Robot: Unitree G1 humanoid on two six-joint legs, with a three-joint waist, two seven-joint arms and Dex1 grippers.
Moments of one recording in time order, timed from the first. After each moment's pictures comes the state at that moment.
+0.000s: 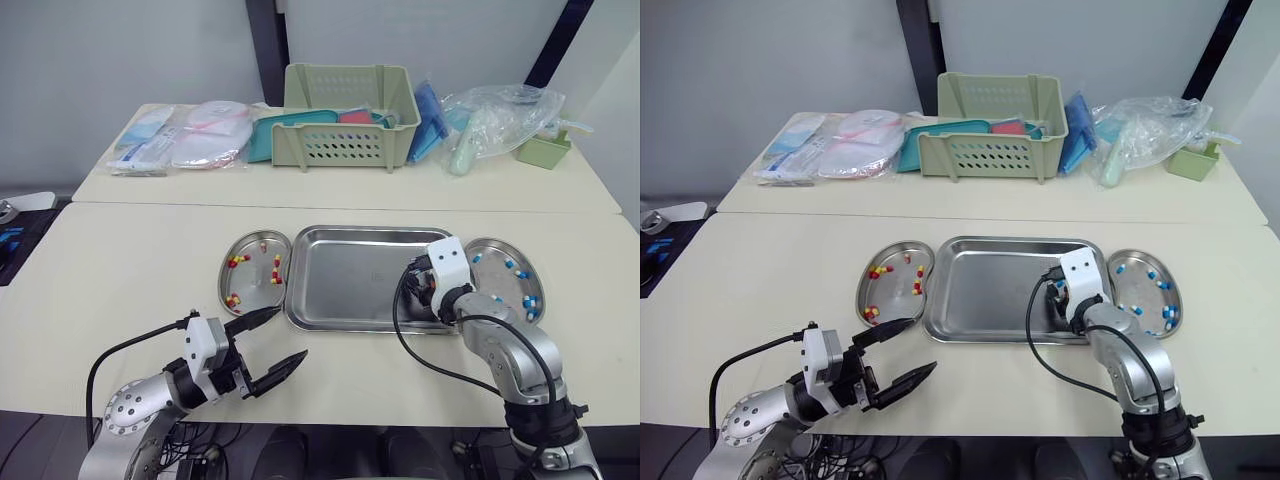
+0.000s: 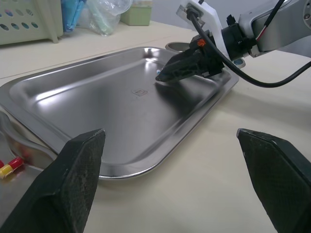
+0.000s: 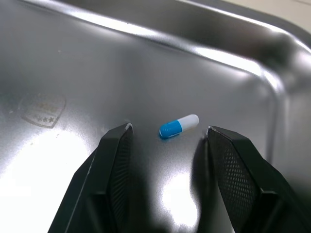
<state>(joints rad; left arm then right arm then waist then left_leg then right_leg) 0.28 0.51 0.08 -0.36 -0.49 0.03 -0.95 -0.29 -0.26 0.11 -0.40 0.17 1.07 0.06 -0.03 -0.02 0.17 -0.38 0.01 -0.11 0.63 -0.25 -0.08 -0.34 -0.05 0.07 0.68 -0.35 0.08</state>
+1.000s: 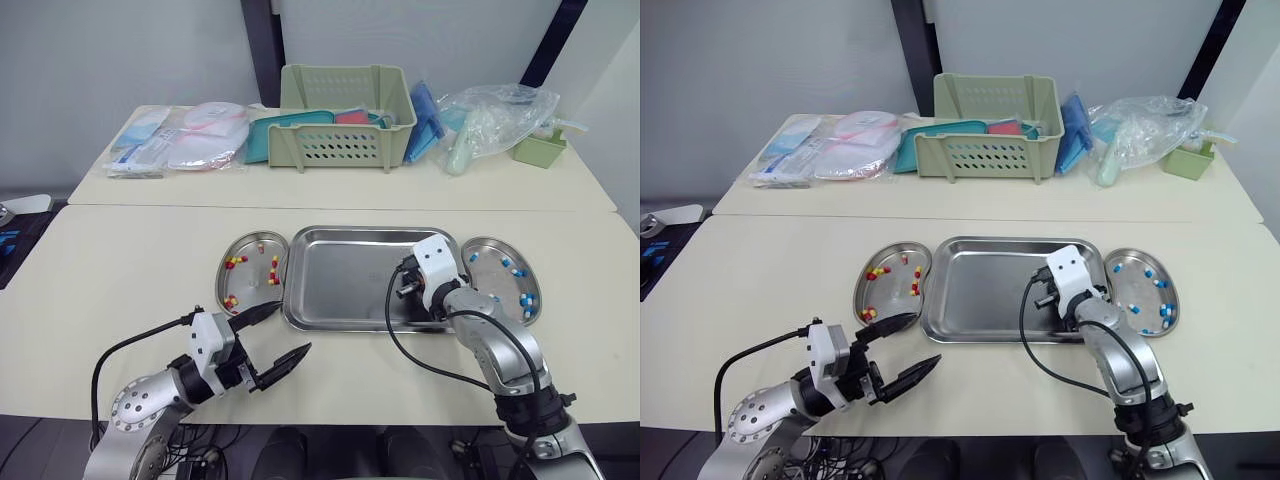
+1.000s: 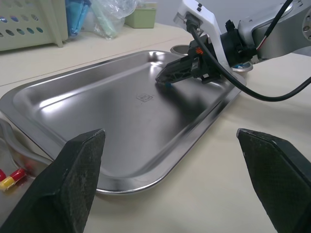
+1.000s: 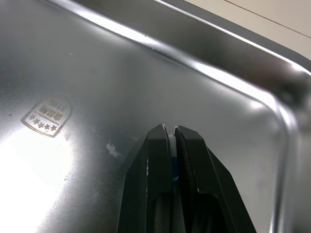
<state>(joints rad) 0.26 0.51 0.07 -0.38 -0.48 0.04 -0.90 -0.33 -0.31 0.21 -0.32 0.05 0.94 0.16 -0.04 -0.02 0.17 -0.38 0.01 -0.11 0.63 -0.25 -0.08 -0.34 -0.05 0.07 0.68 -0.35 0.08</state>
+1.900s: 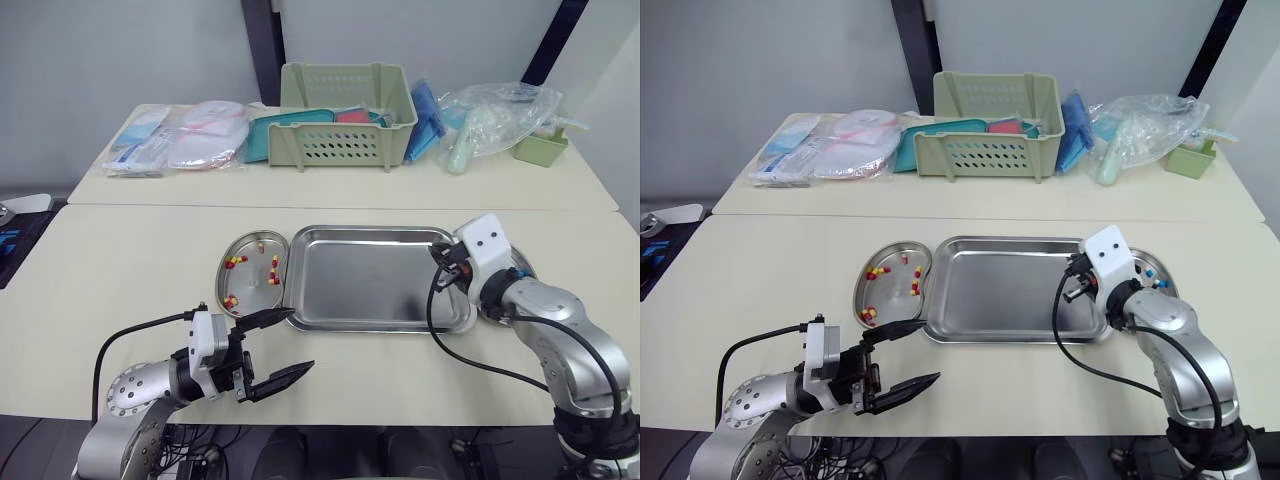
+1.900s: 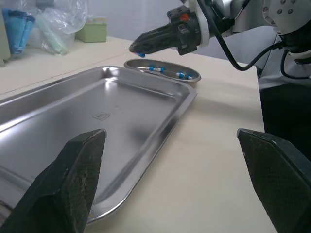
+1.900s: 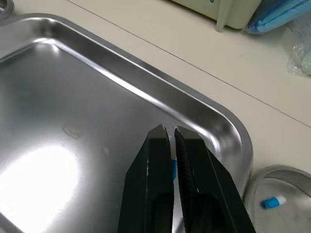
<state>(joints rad) 0.18 0.55 0.05 -0.32 -0.57 0.03 -1.13 -0.17 -0.55 -0.14 -0.69 0.22 0.99 0.44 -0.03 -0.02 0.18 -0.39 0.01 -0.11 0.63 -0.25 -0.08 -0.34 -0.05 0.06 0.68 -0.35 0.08</state>
